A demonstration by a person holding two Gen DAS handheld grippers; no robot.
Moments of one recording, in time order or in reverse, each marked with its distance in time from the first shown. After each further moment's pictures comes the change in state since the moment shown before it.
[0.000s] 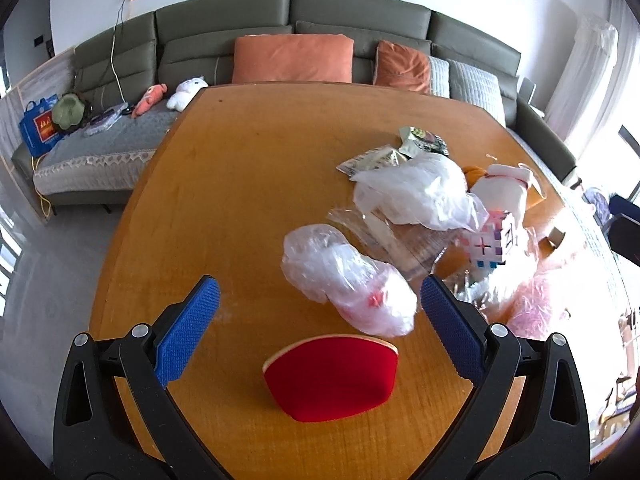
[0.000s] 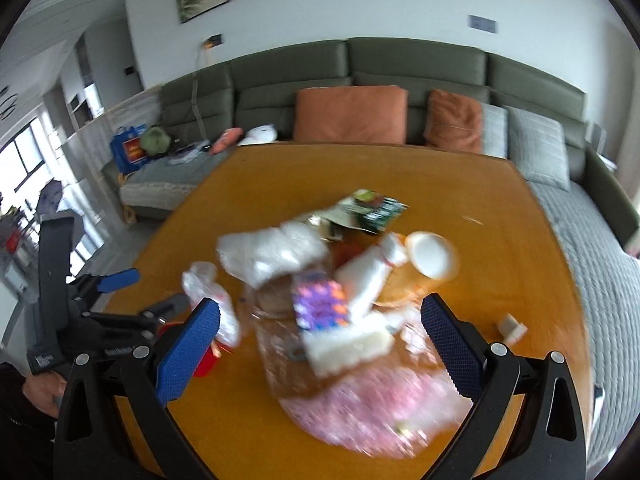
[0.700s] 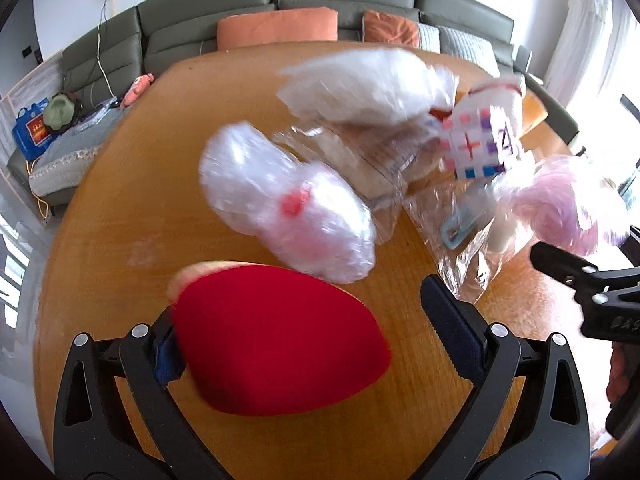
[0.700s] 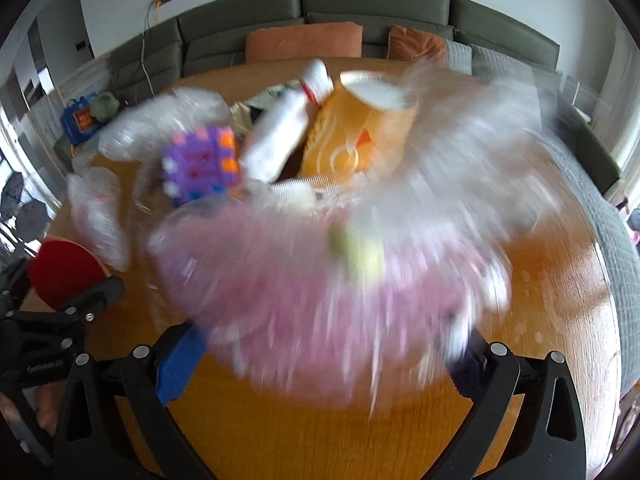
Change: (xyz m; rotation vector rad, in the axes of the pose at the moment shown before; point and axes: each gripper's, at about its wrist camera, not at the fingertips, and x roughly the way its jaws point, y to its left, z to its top) left arm 0.024 -0.033 -0.045 0.050 0.056 0.011; right arm 0.055 -0.044 -0.082 0.093 0.161 -0.139
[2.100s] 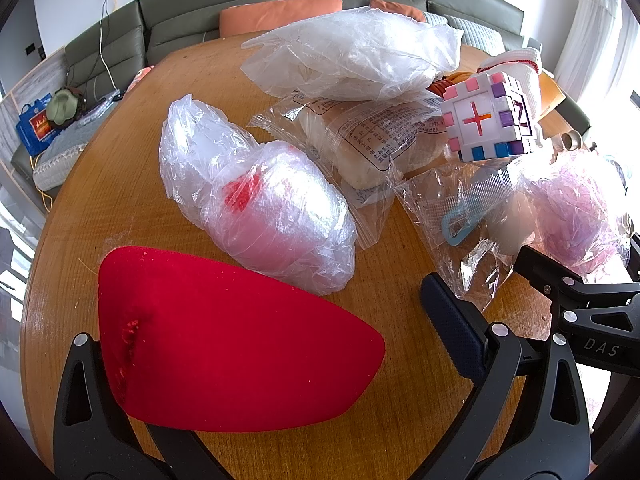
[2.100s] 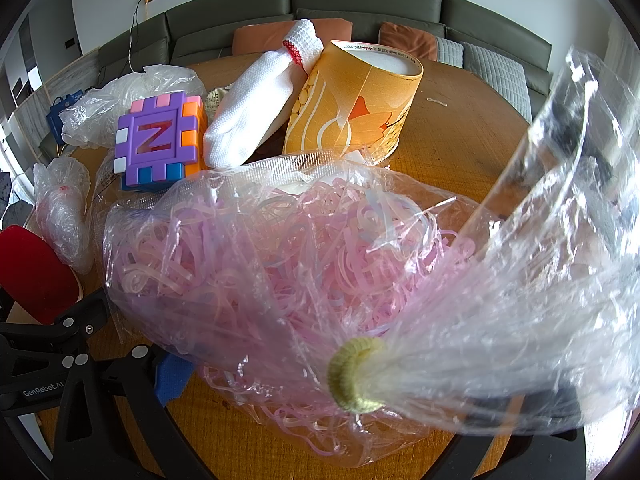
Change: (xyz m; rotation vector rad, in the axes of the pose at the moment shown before) left arm 0.041 -0.033 -0.001 -0.004 0.037 0.041; right arm 0.040 -0.003 -0.011 -0.004 -0.002 -0.072
